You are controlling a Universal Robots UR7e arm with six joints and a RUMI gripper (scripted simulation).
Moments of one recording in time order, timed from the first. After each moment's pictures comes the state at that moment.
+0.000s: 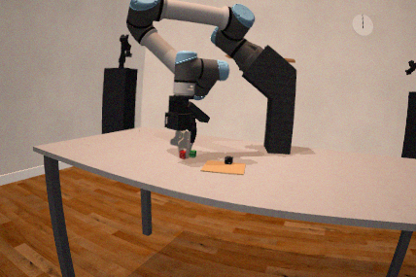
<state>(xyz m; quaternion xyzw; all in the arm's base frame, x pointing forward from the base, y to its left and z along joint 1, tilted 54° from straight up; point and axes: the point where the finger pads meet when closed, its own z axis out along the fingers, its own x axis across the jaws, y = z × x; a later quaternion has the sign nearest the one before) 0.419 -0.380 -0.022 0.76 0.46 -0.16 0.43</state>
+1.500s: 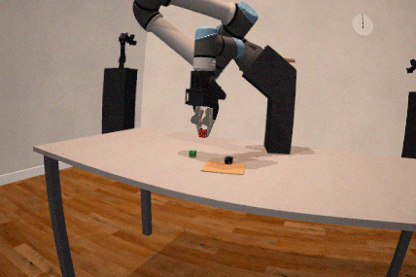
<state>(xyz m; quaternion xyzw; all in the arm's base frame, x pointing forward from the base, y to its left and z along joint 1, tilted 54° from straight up) 0.418 -0.268 -0.026 0.72 0.54 -0.19 0.40</state>
